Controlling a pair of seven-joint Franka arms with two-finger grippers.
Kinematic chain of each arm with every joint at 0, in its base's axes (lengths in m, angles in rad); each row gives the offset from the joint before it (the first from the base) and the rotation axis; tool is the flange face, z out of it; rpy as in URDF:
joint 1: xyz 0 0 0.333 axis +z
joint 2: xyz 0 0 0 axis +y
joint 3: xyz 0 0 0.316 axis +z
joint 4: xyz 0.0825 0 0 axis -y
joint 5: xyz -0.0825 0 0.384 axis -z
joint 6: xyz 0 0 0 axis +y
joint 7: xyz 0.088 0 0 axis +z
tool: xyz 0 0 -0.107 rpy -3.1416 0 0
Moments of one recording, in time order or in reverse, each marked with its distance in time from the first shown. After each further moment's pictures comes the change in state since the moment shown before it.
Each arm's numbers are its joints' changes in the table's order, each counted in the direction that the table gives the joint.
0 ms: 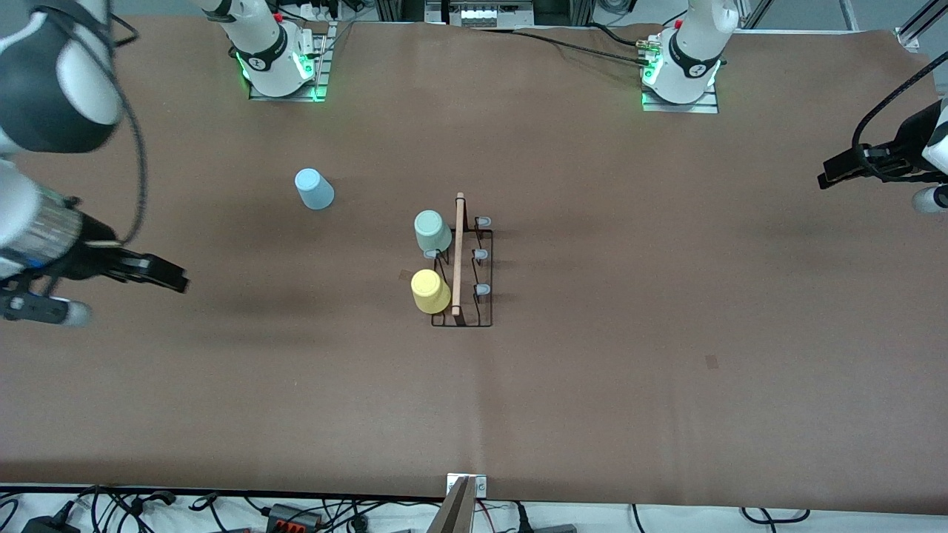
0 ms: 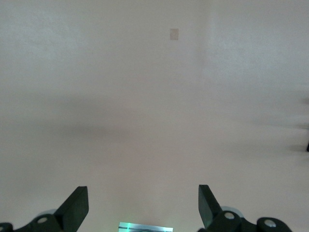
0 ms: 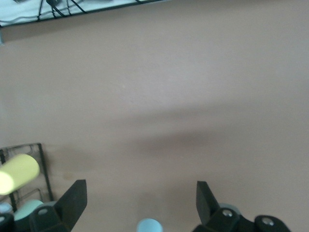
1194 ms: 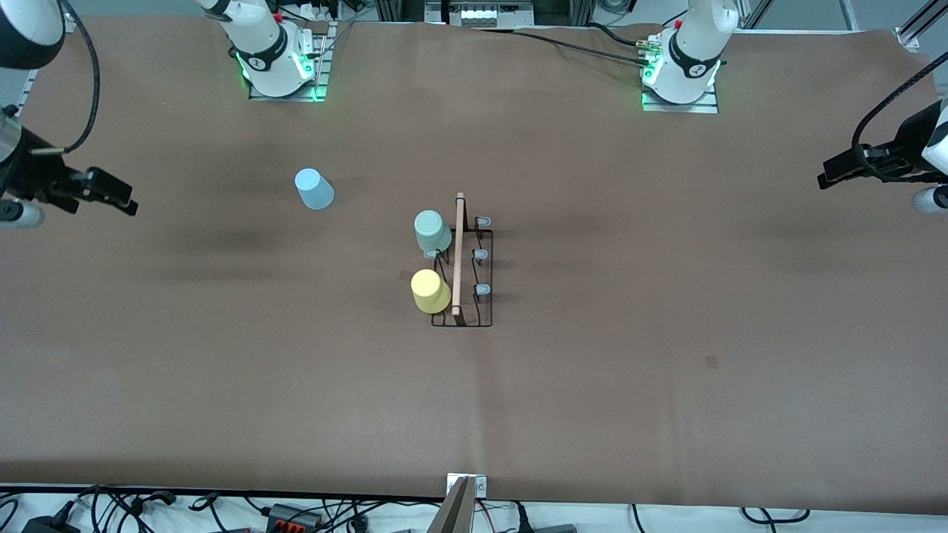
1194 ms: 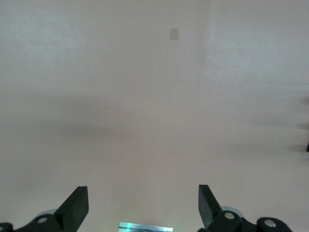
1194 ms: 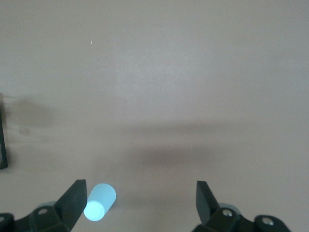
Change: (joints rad) left arm 0.000 0.001 0.000 0.000 0.000 0.000 0.000; right arm -0.106 -0.386 0.056 -0.528 0.086 -0.140 0.159
